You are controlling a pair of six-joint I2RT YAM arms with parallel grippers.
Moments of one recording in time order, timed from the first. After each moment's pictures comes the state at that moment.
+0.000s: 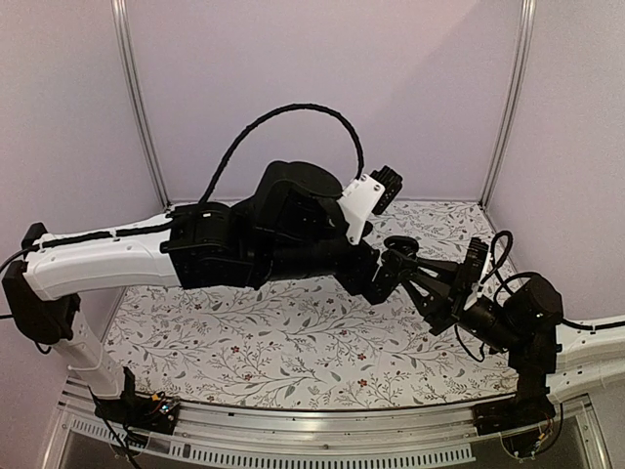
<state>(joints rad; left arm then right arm) -1.34 1.66 1.64 -0.37 -0.30 -0.18 1.19 0.86 0.35 0.84 0.14 -0.11</state>
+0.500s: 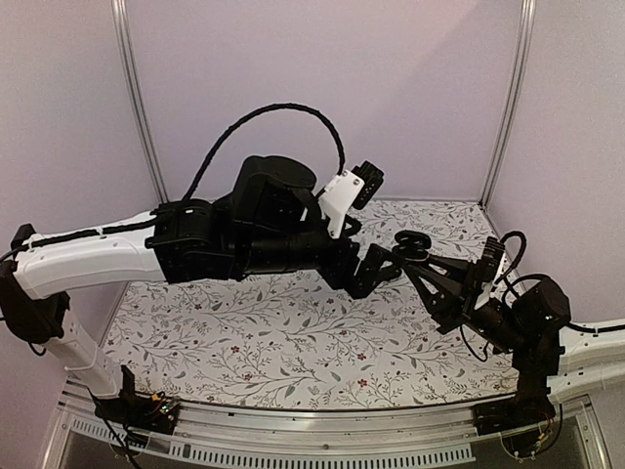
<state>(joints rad) -1.29 1.60 1.57 -0.35 -0.21 -0.20 1.19 0.82 0.32 0.89 0.12 -0.11</state>
